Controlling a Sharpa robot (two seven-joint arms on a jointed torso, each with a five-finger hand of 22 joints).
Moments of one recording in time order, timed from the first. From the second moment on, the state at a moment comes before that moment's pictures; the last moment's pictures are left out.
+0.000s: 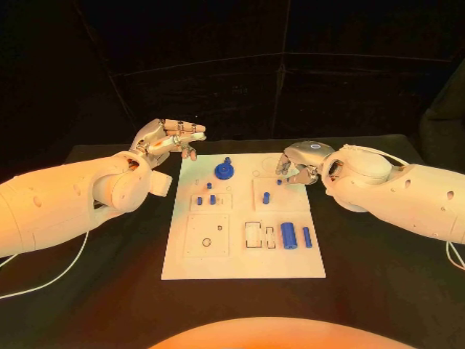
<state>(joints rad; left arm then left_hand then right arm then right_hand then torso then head) 1.22 -0.83 -0.12 1.37 -0.07 -0.20 0.48 1.27 -0.04 0.38 -0.15 0.04 1.04 0.16 0.14 0.07 1.11 0.09 0.28 0.08 1.23 0.01 1.01 0.53 0.17 1.17 0.11 0.68 0.63 1.20 -0.71 -0.07 1.35 -1.66 -0.19 -0.09 1.62 -0.05 0.07 0.16 0.14 1.03 0.15 0.07 0.07 1.09 0.09 0.14 0.11 1.47 0.00 1.28 1.15 0.15 1.24 0.11 1.11 0.69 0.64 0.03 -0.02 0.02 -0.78</state>
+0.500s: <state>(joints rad) 1.21 -0.84 -0.12 1.39 -0.04 -0.19 0.50 1.27 -0.04 0.38 -0.15 0.04 1.04 0.16 0.14 0.07 1.11 0.09 0.28 0.08 1.23 0.01 1.01 0.53 0.17 1.17 0.11 0.68 0.63 1.18 -0.67 -0.07 1.31 -1.67 -0.15 -0.09 1.61 -0.06 0.18 0.15 0.13 1.05 0.16 0.07 0.07 1.11 0.10 0.13 0.07 1.47 0.00 1.29 1.15 0.15 1.24 0.11 1.13 0.71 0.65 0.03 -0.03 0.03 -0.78</state>
